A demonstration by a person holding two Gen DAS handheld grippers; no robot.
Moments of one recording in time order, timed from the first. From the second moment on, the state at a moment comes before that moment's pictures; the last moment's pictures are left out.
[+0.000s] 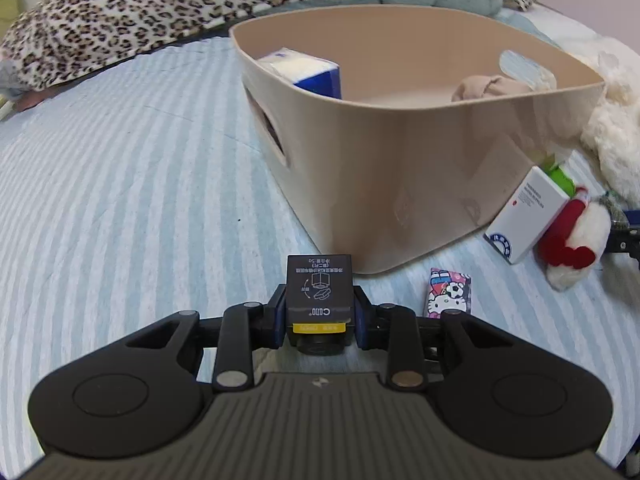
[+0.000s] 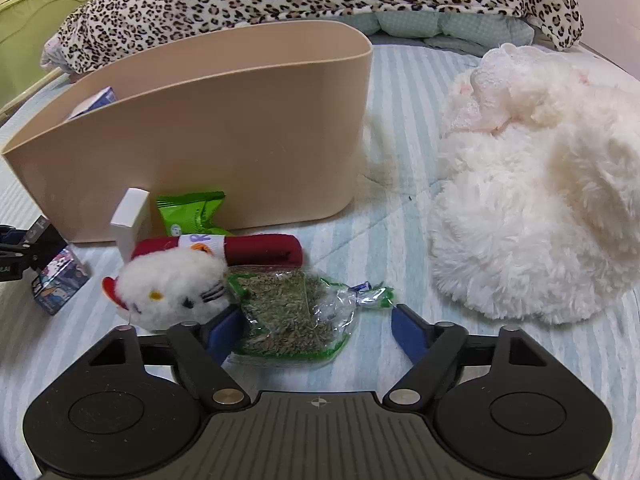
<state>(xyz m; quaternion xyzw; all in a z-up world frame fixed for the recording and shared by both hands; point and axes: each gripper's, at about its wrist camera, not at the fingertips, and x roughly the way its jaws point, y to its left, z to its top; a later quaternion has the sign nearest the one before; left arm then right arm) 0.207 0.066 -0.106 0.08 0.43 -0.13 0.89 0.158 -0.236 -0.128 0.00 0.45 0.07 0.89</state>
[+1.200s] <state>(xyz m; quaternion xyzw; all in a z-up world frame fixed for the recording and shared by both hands) 0.178 0.030 0.050 0.06 0.24 -0.14 0.96 0.155 -0.211 0.034 -0.02 0.25 0.13 0.96</state>
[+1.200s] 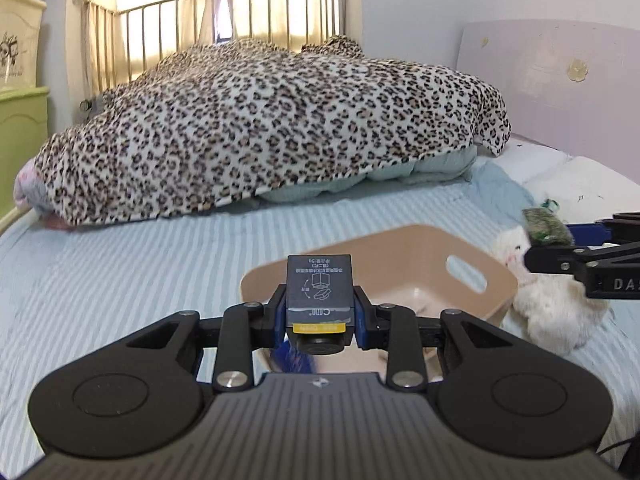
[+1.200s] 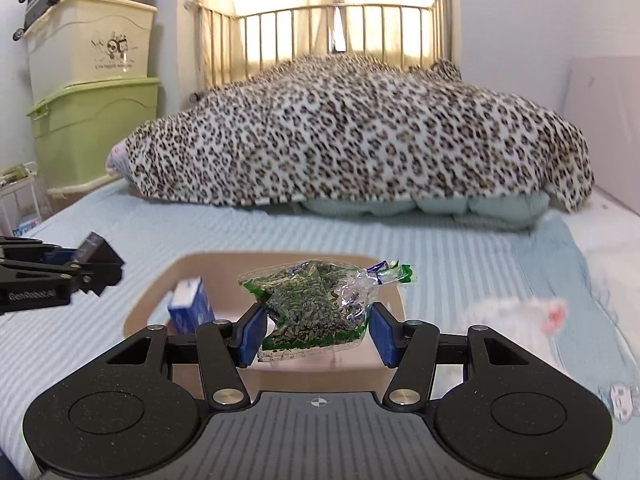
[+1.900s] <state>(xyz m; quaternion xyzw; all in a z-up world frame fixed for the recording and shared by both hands) 0.256 -0.016 -0.030 0.11 0.37 -0.11 0.92 0.224 -0.167 -0.037 -0.05 0.33 0.14 0.93</state>
